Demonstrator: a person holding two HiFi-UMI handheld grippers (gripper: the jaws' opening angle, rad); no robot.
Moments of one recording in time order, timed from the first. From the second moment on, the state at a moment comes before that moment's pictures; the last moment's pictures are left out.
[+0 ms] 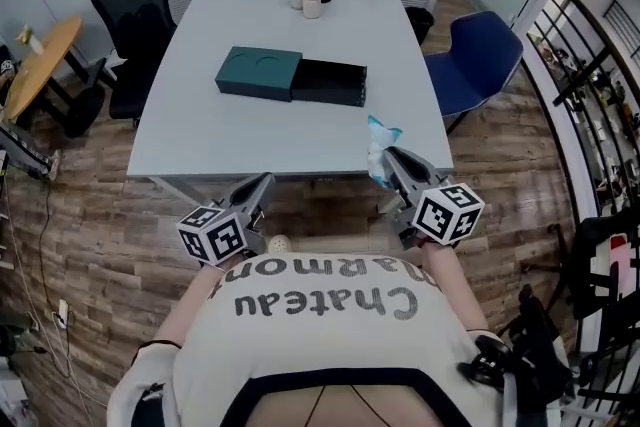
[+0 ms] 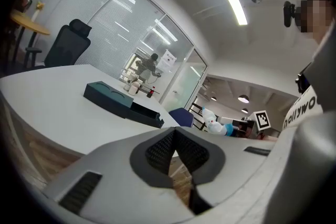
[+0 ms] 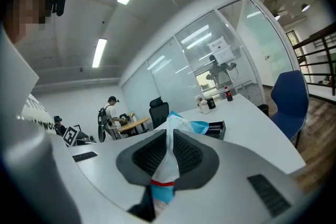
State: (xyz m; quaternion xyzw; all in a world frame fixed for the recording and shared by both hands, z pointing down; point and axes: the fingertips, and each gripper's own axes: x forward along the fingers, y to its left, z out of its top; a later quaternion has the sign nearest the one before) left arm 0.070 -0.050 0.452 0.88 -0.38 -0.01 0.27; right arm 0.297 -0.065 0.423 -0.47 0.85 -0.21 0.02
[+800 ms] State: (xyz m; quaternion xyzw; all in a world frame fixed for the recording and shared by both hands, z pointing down) left arm 0.088 0.031 0.471 0.87 -0.40 -0.02 0.28; right arm 0.313 -0.002 0.450 -0.46 0.86 -0.22 -0.01
